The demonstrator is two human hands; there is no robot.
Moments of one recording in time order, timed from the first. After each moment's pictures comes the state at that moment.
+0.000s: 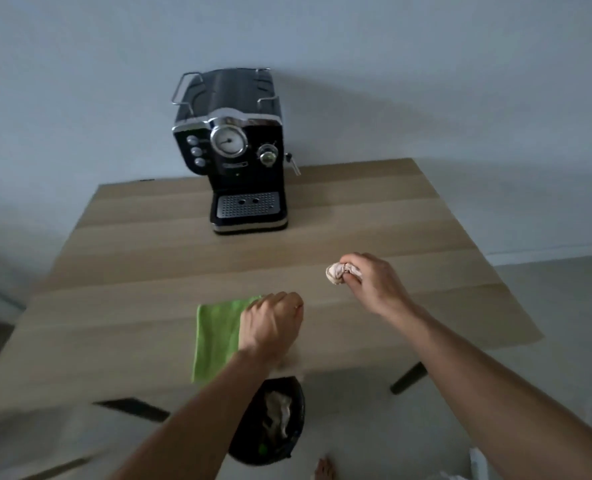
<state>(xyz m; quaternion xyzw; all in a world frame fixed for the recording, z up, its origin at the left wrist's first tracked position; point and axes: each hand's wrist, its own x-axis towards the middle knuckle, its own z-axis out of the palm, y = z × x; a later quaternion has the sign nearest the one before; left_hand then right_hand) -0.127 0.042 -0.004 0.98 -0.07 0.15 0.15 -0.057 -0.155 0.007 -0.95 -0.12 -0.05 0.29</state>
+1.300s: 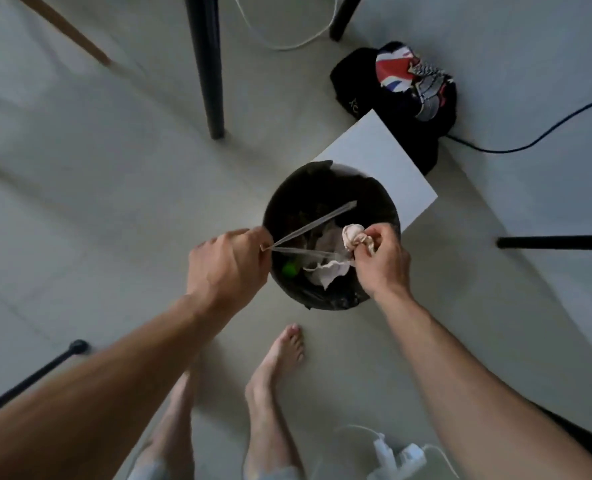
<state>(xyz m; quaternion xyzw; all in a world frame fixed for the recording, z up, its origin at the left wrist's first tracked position) -0.321 0.163 -0.419 0.87 0.39 -0.06 0.29 -0.146 0.030 -0.438 -0.94 -0.17 0.22 0.17</state>
